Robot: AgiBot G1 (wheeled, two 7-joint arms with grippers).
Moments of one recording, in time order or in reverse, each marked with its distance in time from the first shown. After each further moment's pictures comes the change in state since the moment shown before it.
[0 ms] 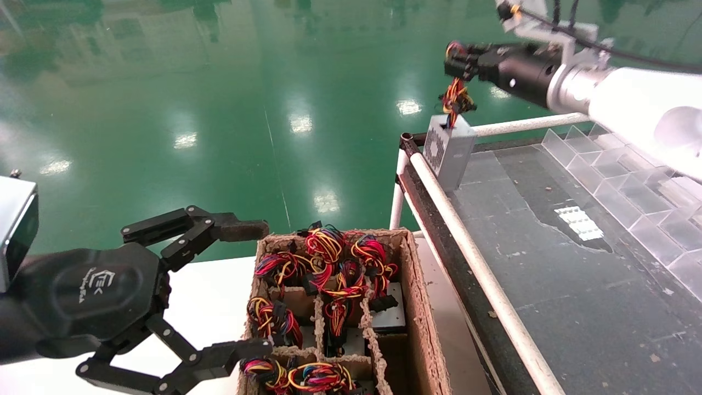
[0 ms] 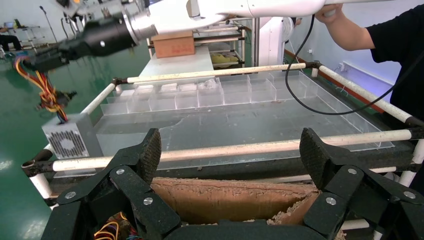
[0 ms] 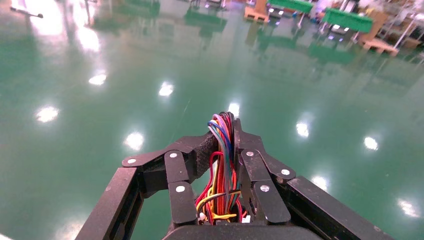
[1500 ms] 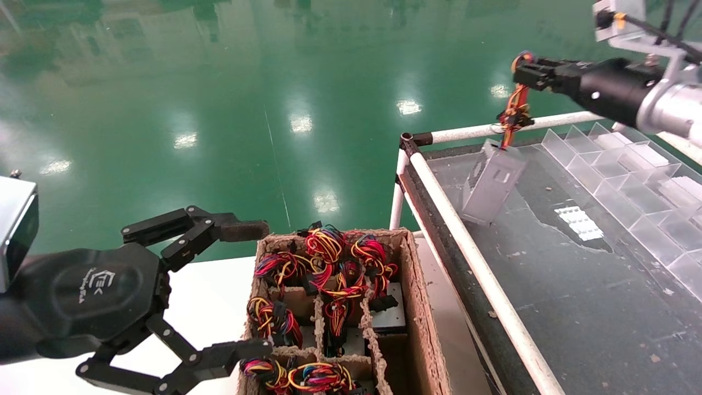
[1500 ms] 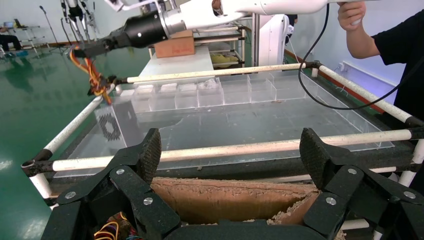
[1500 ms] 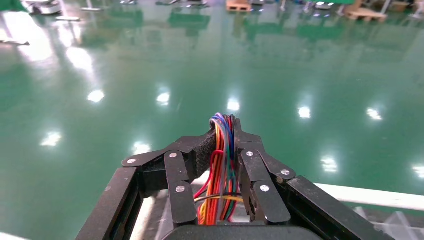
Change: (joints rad) left arm 0.000 0.000 -0.001 0.000 0.000 0.000 0.000; right arm -0.006 0.174 0.024 -0.022 0.036 -0.141 0.080
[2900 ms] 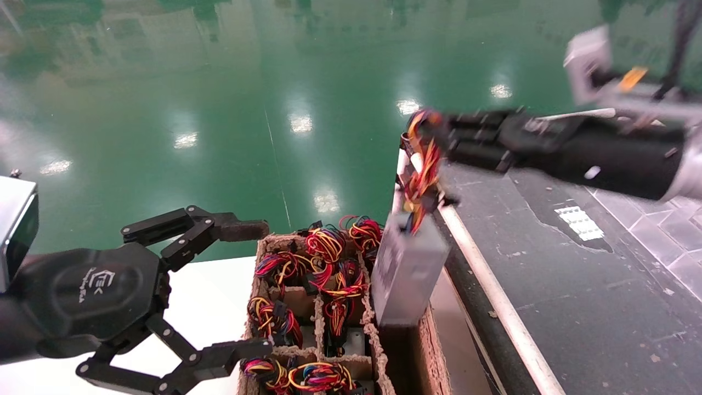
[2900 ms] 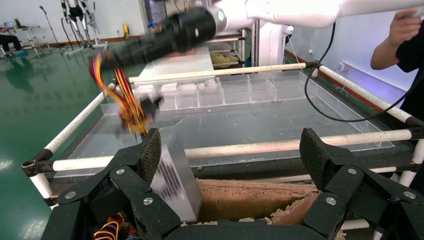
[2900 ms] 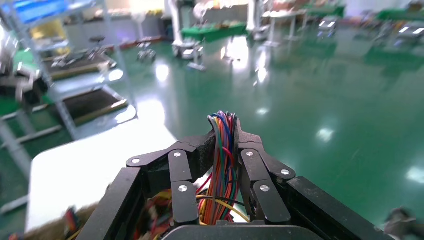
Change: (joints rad) left arm 0.000 0.000 -0.001 0.000 0.000 0.000 0.000; right arm -0.140 0.143 0.038 0.240 0.069 -0.728 0.026
